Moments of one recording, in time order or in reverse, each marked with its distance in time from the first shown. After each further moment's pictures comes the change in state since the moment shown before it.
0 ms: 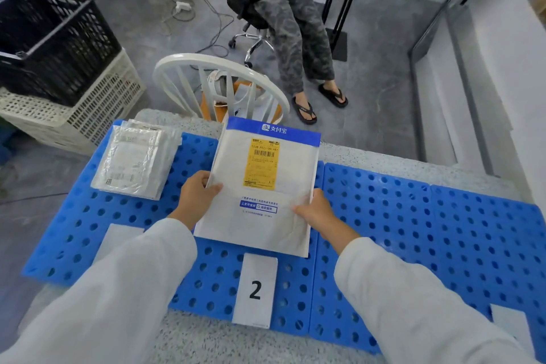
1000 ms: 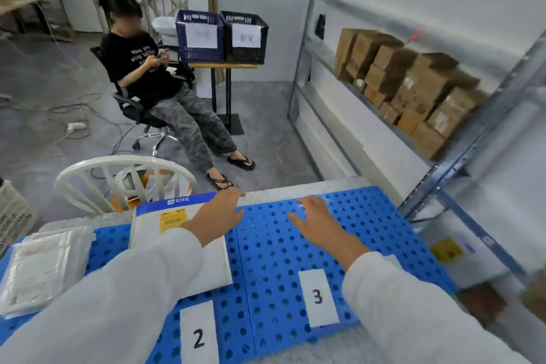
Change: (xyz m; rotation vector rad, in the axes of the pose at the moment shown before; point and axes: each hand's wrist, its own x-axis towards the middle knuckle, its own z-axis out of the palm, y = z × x) left_hand -0.145 0.196 0.067 0.638 -0.351 0.883; right_hand -0.180 0.052 -0.169 -0.378 0.442 -0.298
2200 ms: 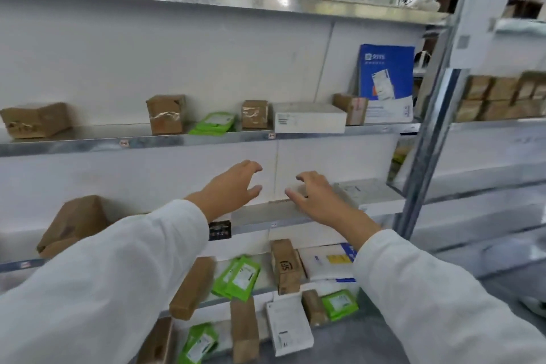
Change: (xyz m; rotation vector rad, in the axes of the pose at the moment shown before) left_hand -0.470 0.681 0.169 -0.050 -0.311 1.761; right_hand -0.834 0.145 -0.156 -0.058 1.006 1.224
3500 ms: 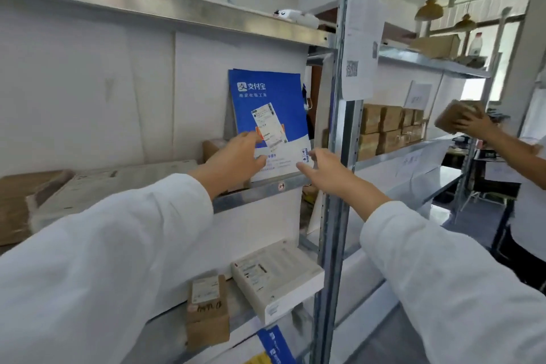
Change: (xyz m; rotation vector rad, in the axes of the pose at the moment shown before) left_hand 0.481 0.189 0.106 -0.232 0.060 0.242; right_hand 0.266 0.350 -0.230 -0.003 0.320 0.277
